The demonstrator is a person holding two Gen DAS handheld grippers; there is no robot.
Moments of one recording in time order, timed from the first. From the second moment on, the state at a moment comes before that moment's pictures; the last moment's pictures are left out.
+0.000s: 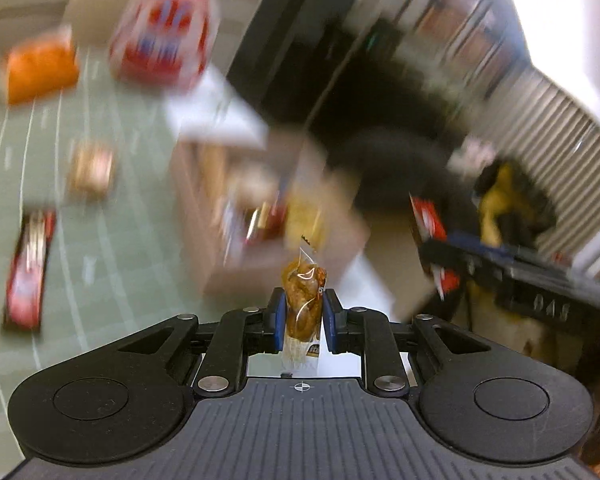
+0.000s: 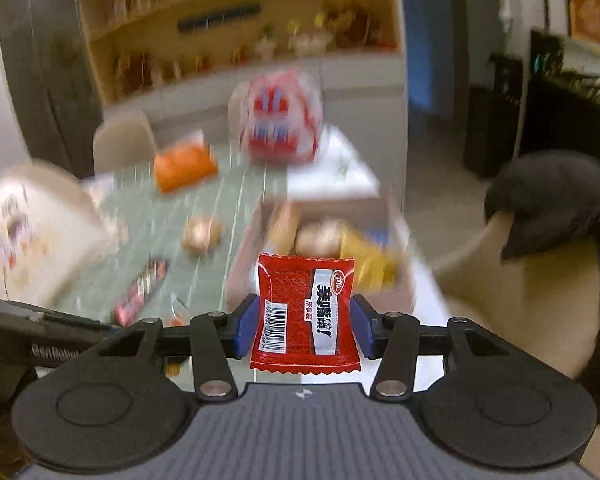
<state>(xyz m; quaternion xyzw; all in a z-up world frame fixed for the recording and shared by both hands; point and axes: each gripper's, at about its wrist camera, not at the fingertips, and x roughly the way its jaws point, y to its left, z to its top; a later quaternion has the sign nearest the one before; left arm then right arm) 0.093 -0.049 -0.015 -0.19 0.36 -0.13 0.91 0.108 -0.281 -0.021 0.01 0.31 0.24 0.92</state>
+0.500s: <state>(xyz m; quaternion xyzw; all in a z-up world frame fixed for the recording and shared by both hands) 0.239 -0.078 -0.001 -0.18 0.37 -0.10 0.91 0.170 -0.299 0.085 0.00 0.16 0.23 0.96</state>
